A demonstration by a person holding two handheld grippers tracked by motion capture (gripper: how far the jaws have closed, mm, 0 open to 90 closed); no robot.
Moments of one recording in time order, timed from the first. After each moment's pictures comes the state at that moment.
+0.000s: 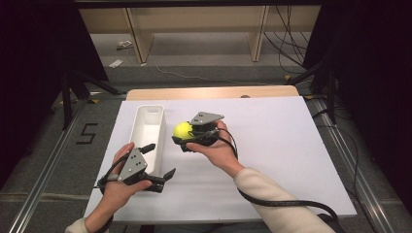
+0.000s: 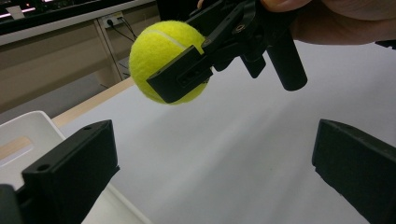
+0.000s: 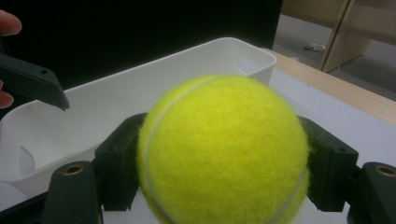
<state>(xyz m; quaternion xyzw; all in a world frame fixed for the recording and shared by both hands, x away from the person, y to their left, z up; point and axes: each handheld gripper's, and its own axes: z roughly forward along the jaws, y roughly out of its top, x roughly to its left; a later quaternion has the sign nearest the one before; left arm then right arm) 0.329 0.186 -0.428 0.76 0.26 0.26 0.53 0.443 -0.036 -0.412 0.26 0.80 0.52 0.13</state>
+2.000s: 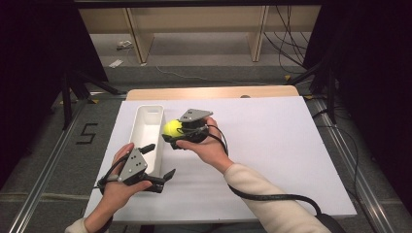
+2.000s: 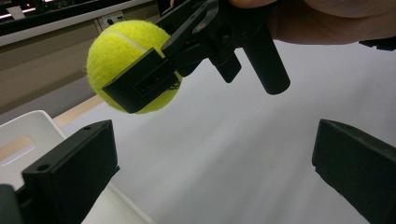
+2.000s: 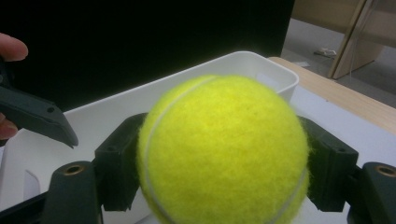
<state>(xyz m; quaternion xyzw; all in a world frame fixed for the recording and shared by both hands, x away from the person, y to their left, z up) 0.328 0.186 -0.429 0.76 0.26 0.26 0.53 0.449 -0.009 -0.406 0.24 0.80 0.53 0.12</state>
